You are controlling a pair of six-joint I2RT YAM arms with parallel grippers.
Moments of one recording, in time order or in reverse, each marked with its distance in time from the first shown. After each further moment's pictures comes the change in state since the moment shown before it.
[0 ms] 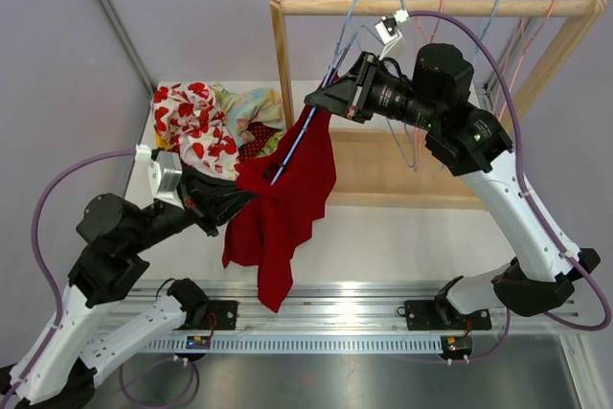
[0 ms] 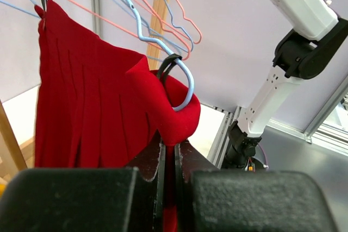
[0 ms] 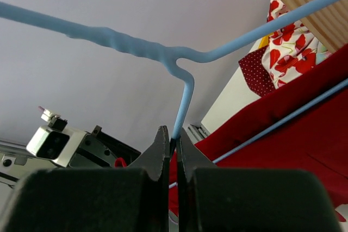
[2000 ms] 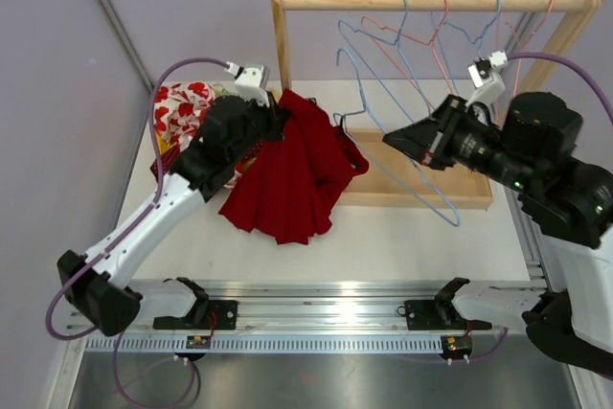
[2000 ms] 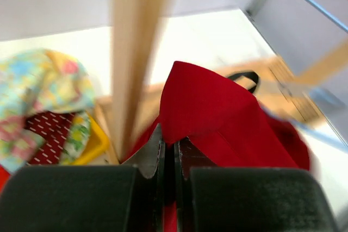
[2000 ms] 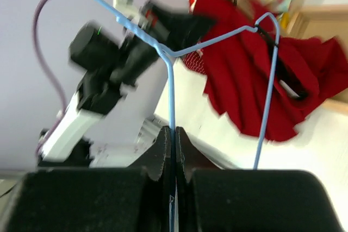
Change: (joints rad) left arm 0.068 0.673 0.191 0.061 -0.526 -0.012; right arm -0.014 -0.262 0.042 -0.475 0.275 -0.093
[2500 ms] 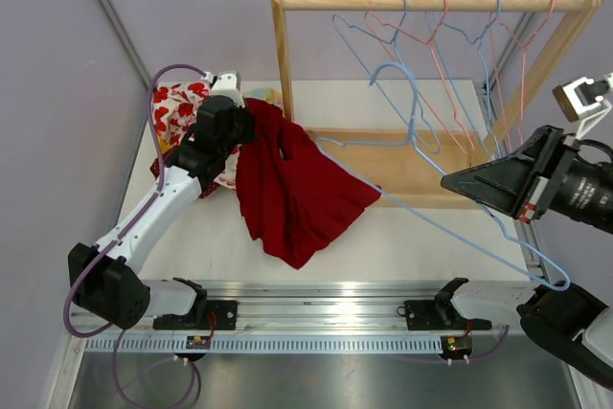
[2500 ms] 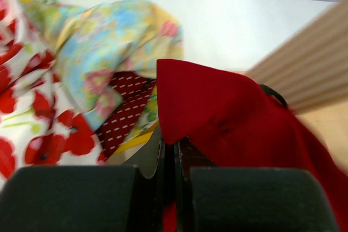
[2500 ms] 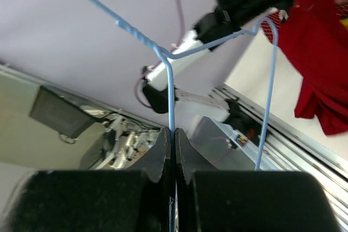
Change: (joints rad) left arm 0.207 0.093 -0.037 -0.046 -0.092 -0.034; right arm -0.002 0.019 0.540 -0.390 -0.256 0.112
